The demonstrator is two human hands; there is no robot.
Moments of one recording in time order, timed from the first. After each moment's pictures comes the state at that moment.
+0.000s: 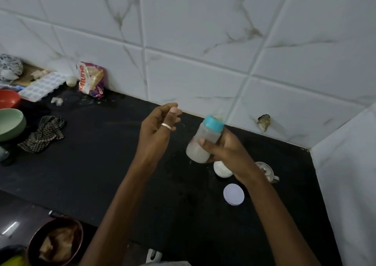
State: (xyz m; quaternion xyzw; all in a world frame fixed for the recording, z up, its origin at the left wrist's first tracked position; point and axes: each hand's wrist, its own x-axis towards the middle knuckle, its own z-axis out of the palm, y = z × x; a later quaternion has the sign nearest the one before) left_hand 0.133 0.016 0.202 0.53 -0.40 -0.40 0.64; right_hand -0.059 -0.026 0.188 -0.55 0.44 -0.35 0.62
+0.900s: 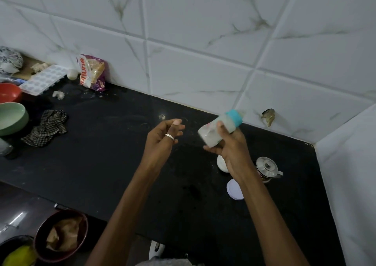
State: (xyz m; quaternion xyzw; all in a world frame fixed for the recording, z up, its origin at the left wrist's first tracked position) left_hand 0.135 0.020 0.155 0.57 -0.35 -0.44 0.59; right_hand -0.050 -0.035 0.154 -0.42 0.45 -0.46 0.64
